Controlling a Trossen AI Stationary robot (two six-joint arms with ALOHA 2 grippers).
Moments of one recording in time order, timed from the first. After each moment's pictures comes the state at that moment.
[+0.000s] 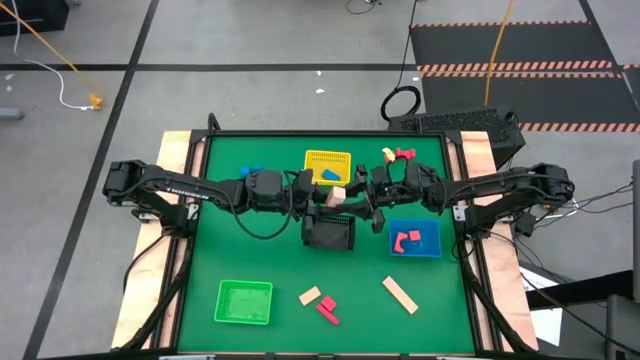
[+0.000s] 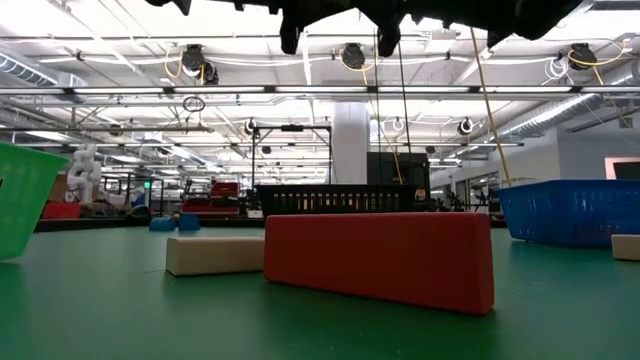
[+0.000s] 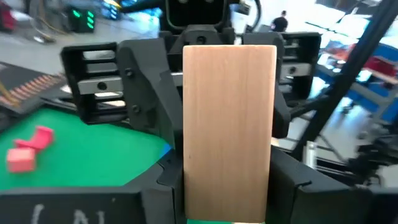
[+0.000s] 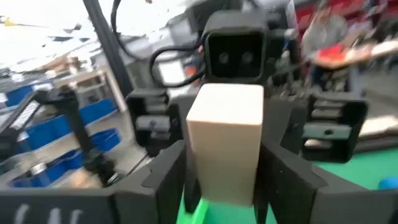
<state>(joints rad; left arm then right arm) -0.01 1.50 1.01 0.41 0.03 -0.28 -0.05 1.30 0.70 0.73 -0.28 0.35</state>
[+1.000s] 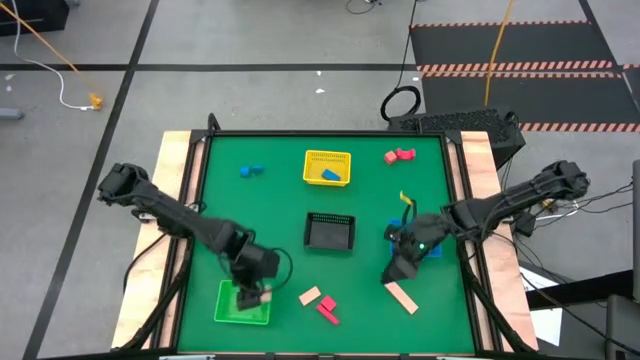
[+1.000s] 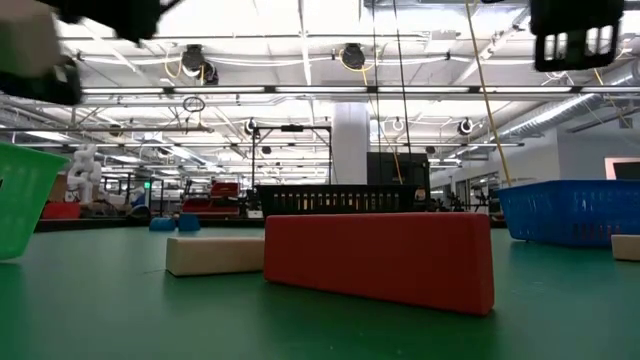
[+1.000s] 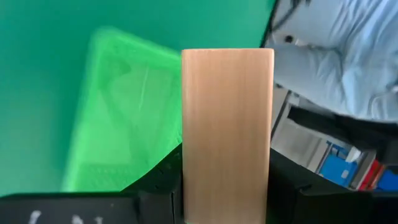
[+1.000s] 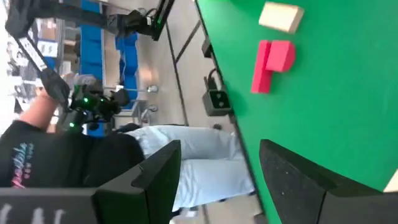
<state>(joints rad) -0.43 1.50 1.02 -0.66 0.55 -0.86 0.33 1.08 0.70 -0.12 -0.37 1.22</state>
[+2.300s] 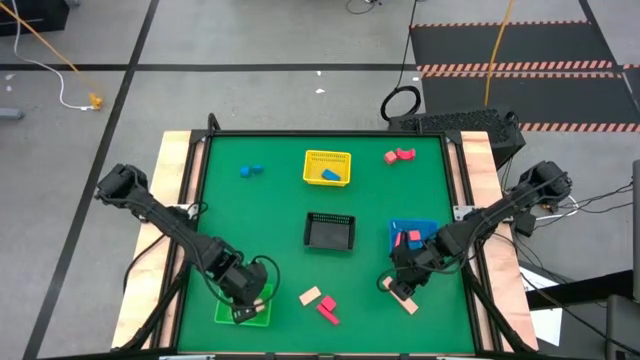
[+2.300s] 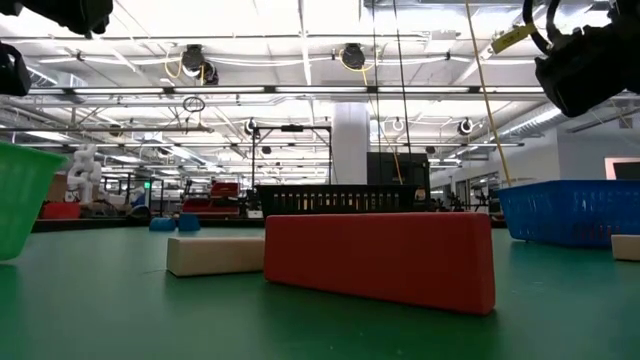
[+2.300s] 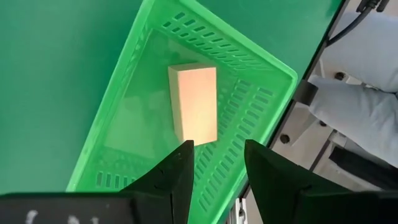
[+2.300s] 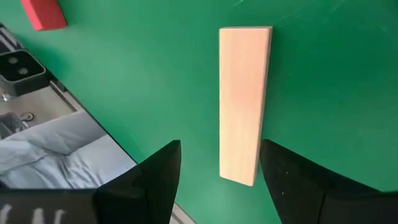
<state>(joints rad) -0.61 1.50 1.02 -0.70 0.26 -1.09 0.52 1.31 0.70 -0.47 -0.29 1.48</state>
